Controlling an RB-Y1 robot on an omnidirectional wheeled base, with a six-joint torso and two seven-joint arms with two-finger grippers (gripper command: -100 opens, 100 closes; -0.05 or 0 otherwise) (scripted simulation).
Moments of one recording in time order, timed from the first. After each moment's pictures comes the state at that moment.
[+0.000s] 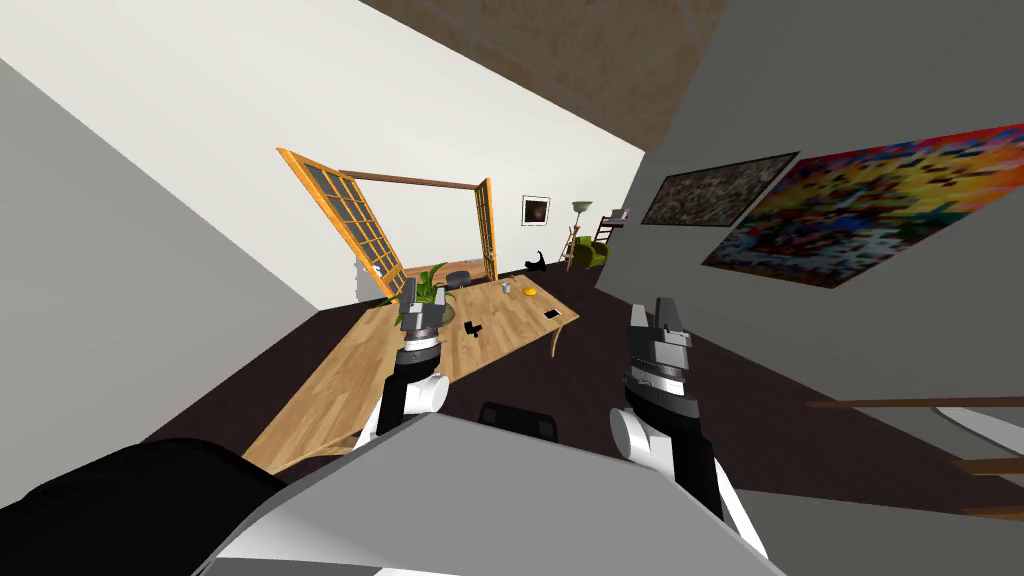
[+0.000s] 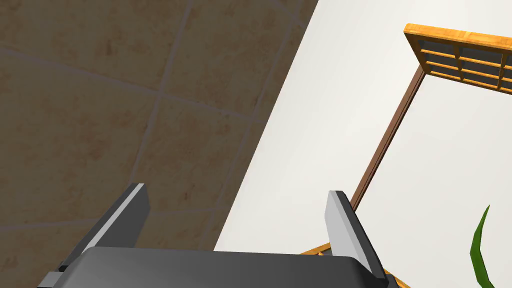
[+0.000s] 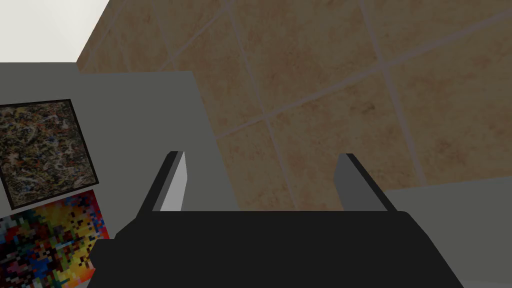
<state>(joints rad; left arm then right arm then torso) 0.52 -0.03 0.00 -2.33 0.07 -0.52 0.01 0.50 0.00 0.00 -2.30 0.03 -0.51 0.16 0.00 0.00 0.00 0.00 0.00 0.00</state>
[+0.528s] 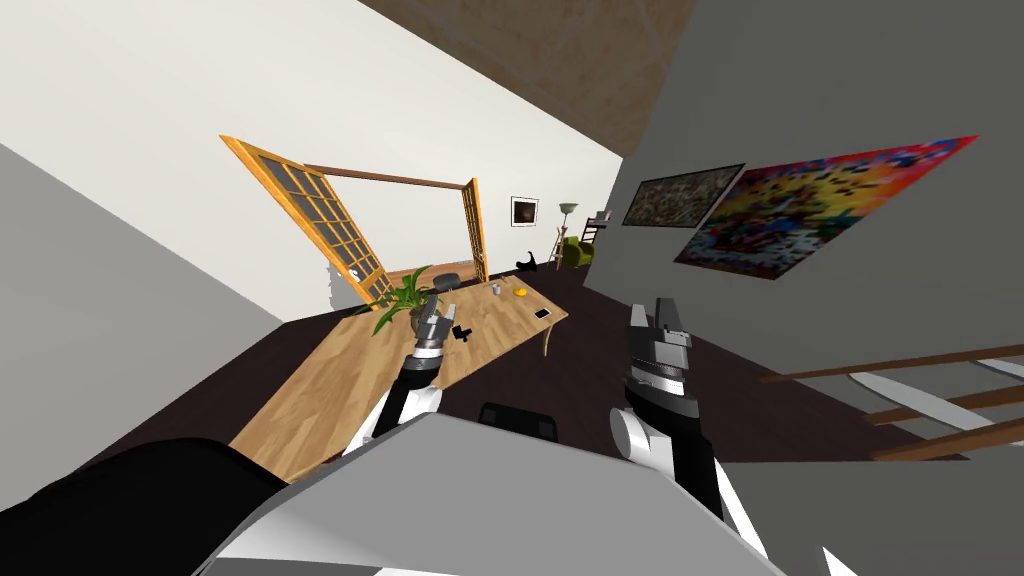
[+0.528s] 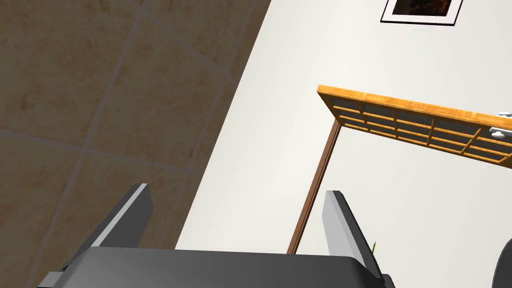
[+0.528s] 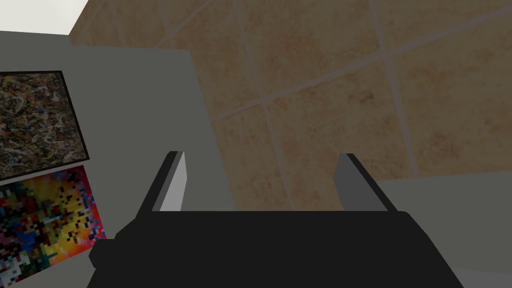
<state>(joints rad) 0.57 0.13 0.00 -2.20 0.05 -0.51 0.10 0.50 0.00 0.00 -2.30 0.03 -0.51 0.16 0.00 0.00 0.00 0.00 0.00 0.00</state>
